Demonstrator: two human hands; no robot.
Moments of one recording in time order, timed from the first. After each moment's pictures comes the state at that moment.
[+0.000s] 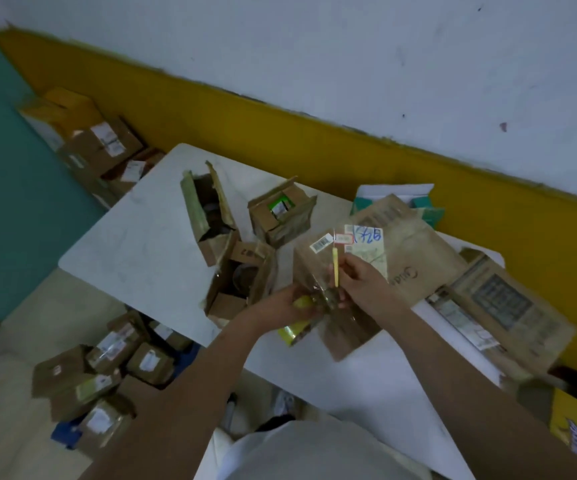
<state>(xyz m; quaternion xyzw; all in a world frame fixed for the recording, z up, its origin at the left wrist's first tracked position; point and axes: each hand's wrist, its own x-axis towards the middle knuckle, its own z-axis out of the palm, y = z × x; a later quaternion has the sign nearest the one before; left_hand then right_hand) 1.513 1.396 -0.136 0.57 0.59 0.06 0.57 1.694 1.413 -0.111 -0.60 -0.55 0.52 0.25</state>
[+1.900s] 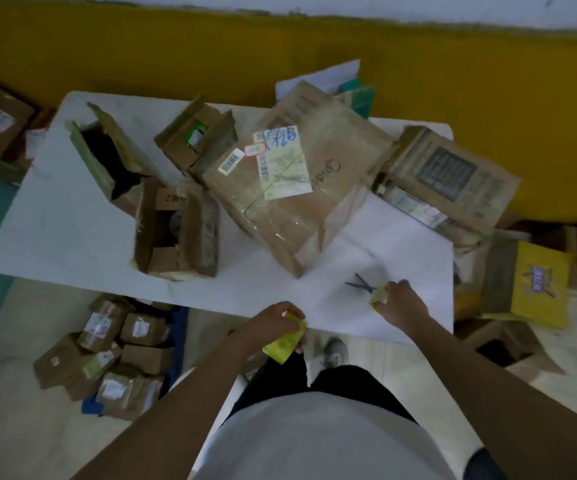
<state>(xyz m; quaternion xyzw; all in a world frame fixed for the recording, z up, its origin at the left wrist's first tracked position) 1.583 1.276 -0.243 0.33 0.56 -0.02 0.76 1.865 1.247 -0.285 -0.79 -0.47 0.38 -0.11</state>
